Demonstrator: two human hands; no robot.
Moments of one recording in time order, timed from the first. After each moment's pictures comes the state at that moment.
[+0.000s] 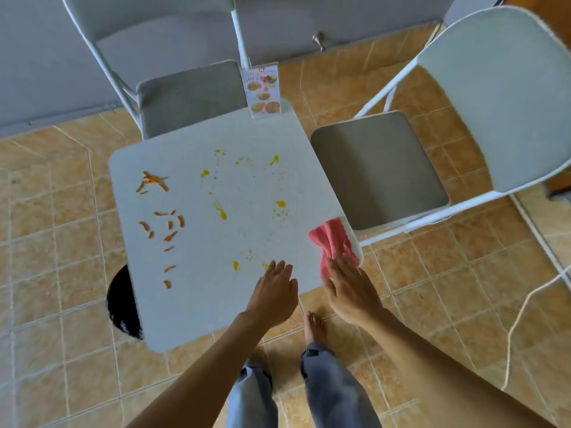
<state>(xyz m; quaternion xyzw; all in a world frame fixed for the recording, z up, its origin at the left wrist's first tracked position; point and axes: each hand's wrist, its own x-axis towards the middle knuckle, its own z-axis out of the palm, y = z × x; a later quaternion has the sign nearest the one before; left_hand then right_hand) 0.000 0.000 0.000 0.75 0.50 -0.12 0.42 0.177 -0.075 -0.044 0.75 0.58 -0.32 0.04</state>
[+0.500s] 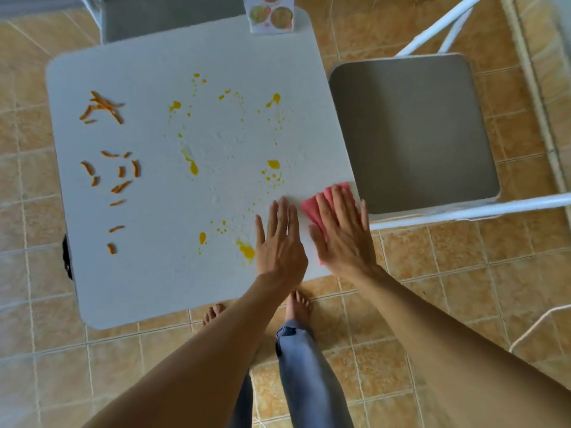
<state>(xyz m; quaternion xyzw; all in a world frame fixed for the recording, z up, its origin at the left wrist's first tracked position) 0.082 0.019 -0.133 0.77 0.58 -0.12 0.25 0.230 -0.005 -0.167 0.71 0.69 -0.13 0.01</state>
